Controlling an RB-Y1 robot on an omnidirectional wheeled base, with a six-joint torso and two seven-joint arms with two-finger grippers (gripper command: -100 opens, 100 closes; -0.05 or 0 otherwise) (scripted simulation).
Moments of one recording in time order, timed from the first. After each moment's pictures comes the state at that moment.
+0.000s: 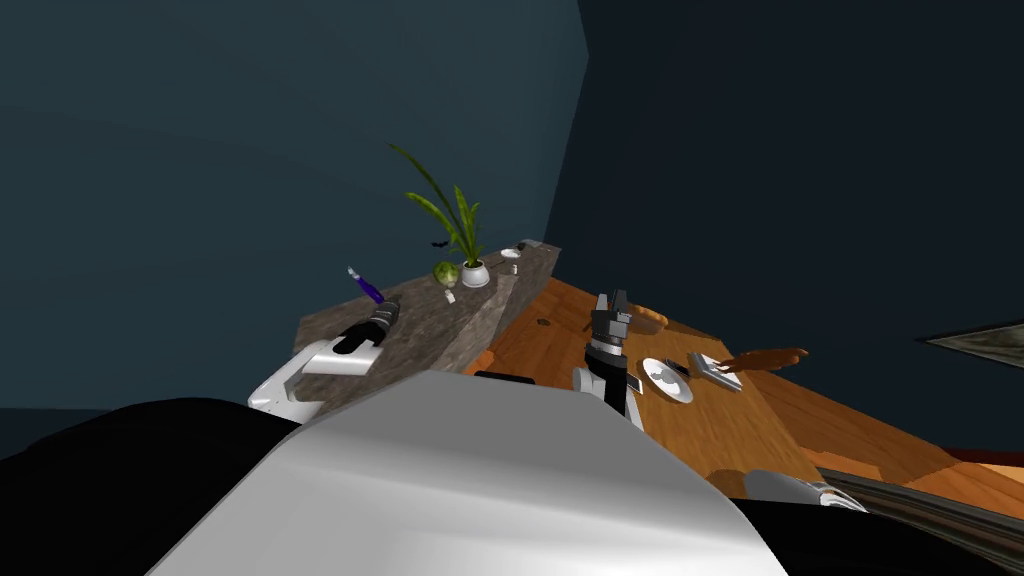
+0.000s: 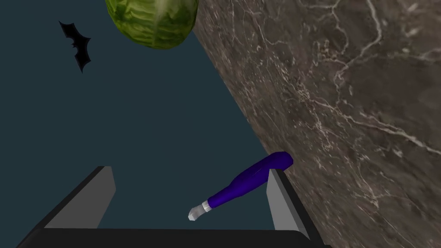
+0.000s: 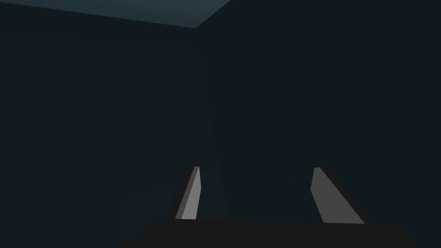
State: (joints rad) left arm 0.54 0.56 0.32 -2.08 -0.02 0.52 0.28; right arm 0.48 0.03 -0.04 -2.22 0.09 -0.54 0.01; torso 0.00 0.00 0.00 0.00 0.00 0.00
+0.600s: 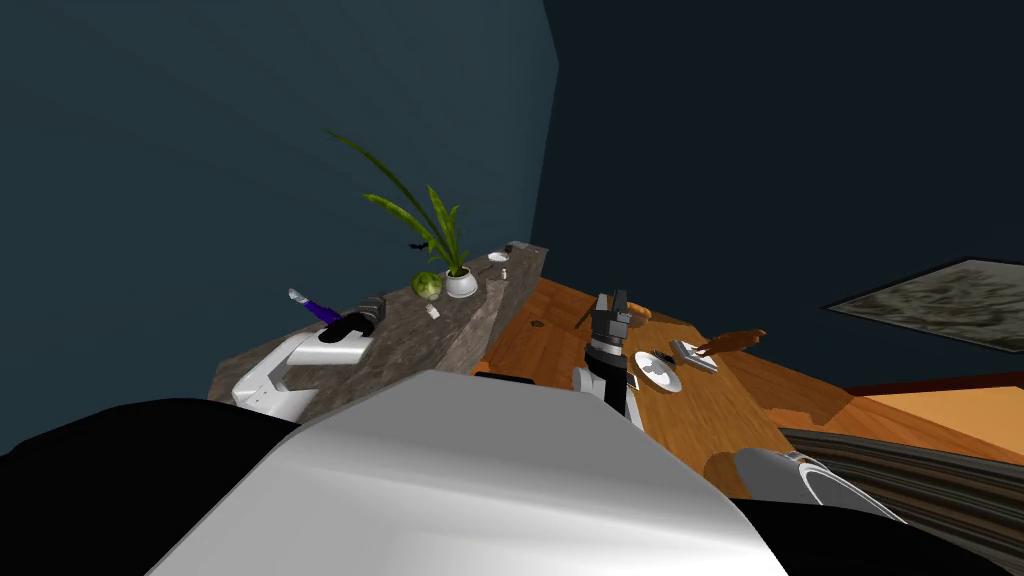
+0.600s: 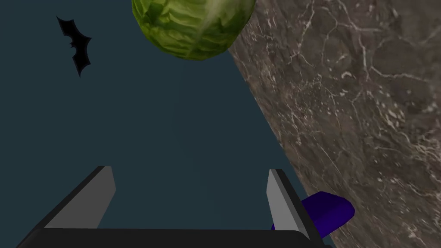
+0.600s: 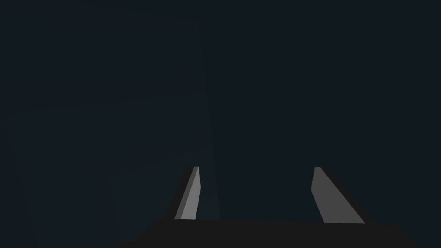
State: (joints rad) left arm 0.48 0.58 0.42 -2.04 0.05 0.63 0.28; right arm 0.48 0.03 -0.04 -2.22 0.09 -0.54 0.01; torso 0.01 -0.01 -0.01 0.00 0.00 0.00
